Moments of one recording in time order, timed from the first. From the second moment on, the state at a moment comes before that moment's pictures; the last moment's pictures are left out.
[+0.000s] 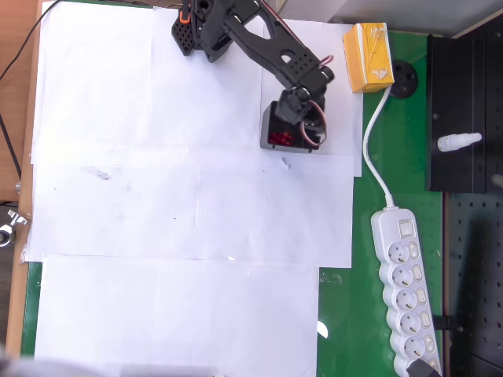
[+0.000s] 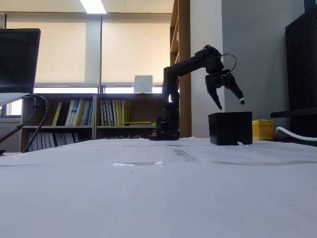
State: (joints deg) arm -31.6 82.5 94.7 82.9 -42.3
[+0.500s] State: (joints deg) arm -3.8 46.1 58.0 61.4 -75.8
